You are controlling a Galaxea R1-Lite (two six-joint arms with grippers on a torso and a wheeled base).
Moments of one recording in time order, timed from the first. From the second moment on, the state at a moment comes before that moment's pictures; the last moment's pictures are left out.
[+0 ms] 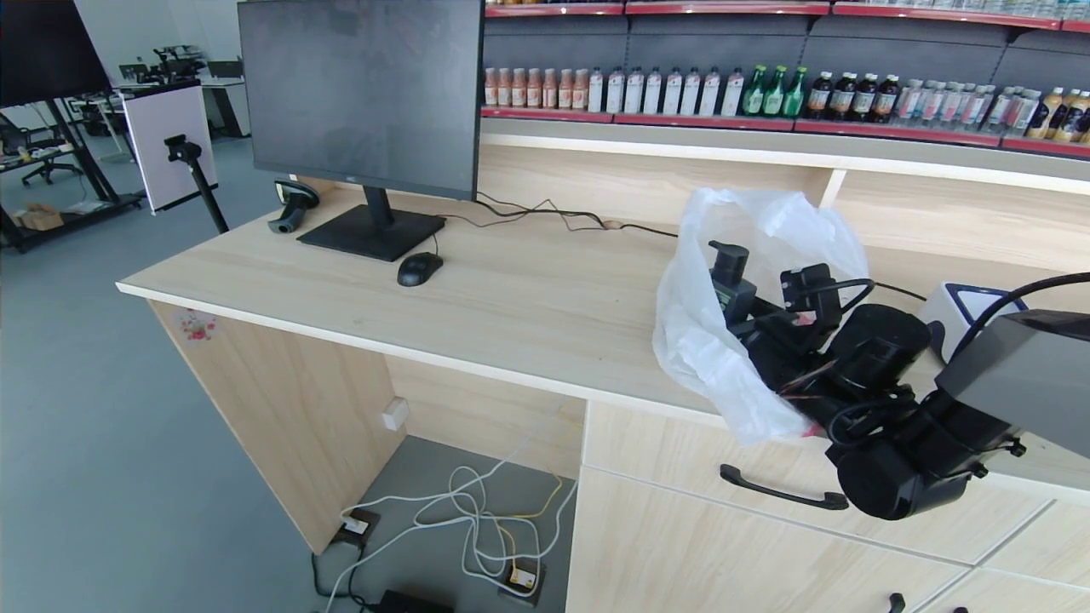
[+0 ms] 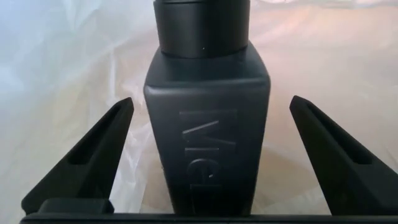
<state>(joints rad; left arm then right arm) 0.00 0.00 0.00 -0.01 0.00 0.01 0.24 2.18 -0.82 -1.57 0.21 0.05</state>
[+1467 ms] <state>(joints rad) 0.00 0.00 0.00 0.00 0.00 0.01 0.16 1.78 -0.57 -1.57 0.21 0.05</state>
